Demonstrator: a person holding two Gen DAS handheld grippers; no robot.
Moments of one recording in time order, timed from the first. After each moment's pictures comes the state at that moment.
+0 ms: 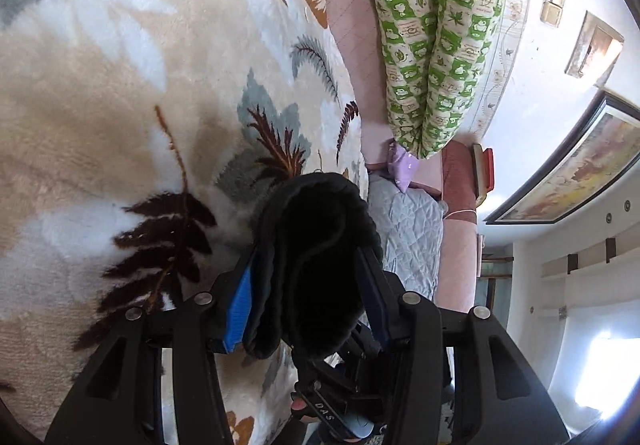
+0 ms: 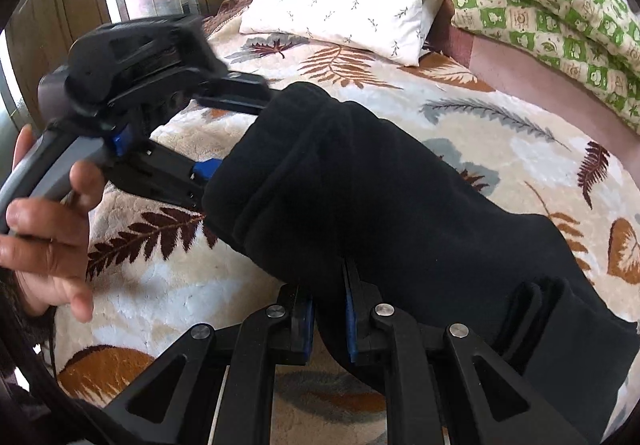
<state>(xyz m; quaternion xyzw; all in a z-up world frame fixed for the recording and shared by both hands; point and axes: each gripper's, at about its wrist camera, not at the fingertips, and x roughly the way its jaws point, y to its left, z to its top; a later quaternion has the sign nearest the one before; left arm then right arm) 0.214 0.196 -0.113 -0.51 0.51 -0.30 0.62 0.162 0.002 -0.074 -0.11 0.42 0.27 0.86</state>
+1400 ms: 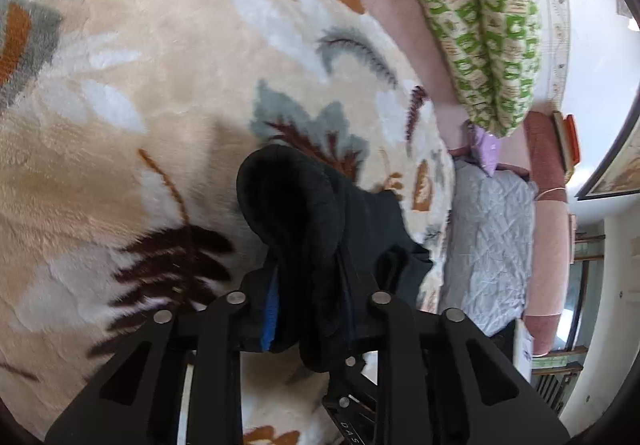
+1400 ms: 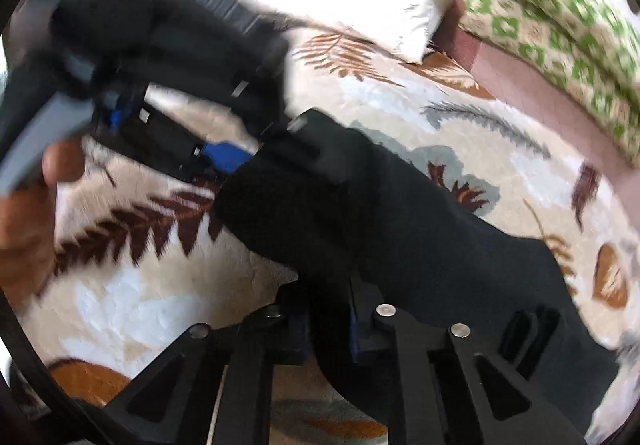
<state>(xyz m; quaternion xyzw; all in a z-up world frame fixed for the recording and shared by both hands) 0.228 0.164 -0.084 -0.37 0.58 -0.21 0.69 0.173 0.024 -0.081 -0.13 0.43 0.24 0.86</state>
